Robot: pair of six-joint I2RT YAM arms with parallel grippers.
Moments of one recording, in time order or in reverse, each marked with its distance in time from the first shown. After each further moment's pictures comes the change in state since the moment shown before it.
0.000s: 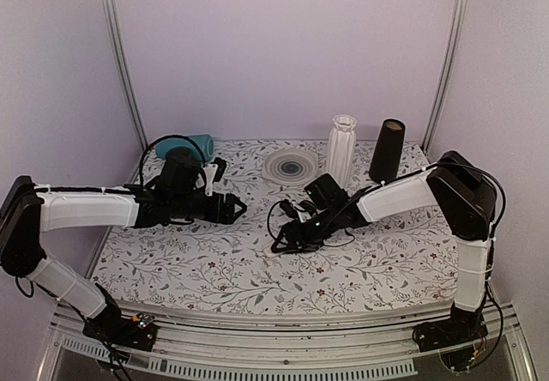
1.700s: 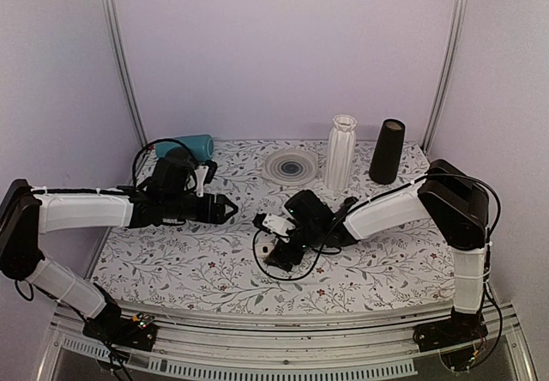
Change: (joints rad) left arm 0.071 -0.030 -0.044 -0.002 0.071 -0.003; right arm 0.149 0.029 0.003 0.095 0.448 -0.745
